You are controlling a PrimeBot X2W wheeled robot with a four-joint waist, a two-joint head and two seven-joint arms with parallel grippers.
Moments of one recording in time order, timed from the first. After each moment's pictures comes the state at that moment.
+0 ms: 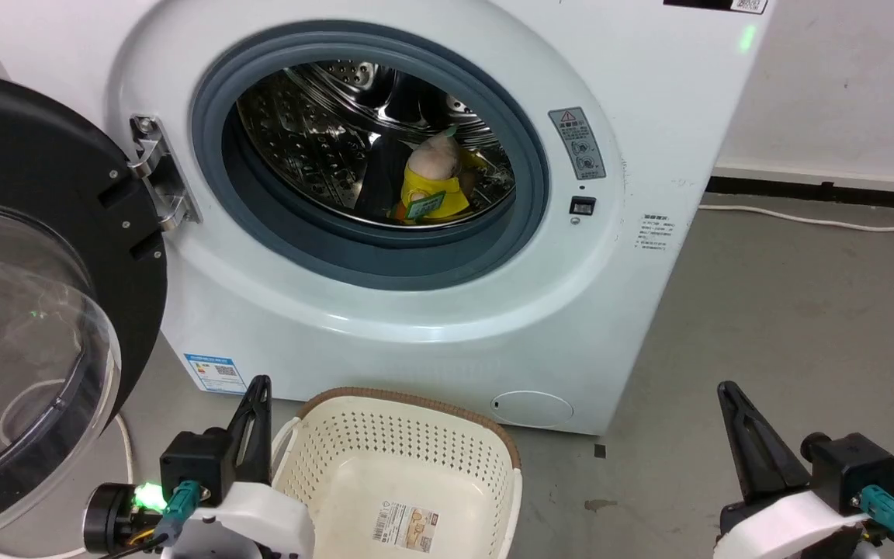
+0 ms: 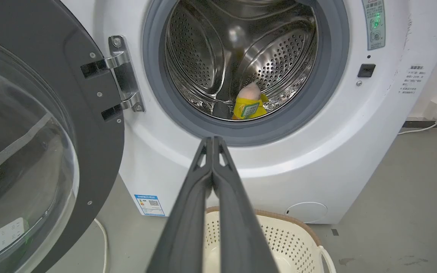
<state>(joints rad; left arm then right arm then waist) -0.02 0.08 -0.05 0.05 -0.04 0.01 -0.07 0.03 -0.05 -0.01 -0.01 0.04 0.13 -0.07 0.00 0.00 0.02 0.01</state>
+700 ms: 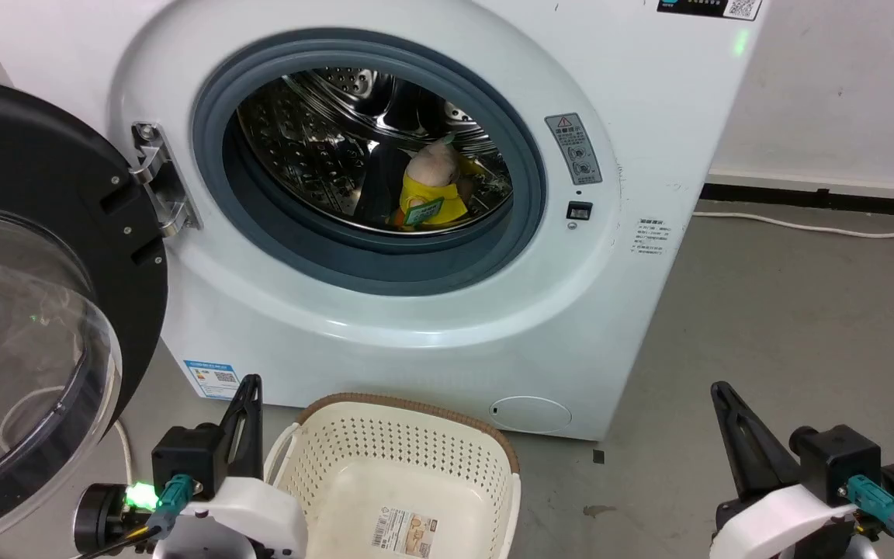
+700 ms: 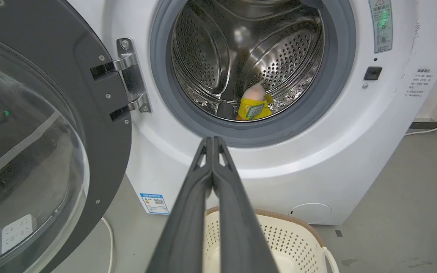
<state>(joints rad) -0.02 0.07 -0.02 0.02 -0.02 0.01 -0.03 0.01 -0.05 0.00 -0.01 0.02 0.13 -0.03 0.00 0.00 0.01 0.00</state>
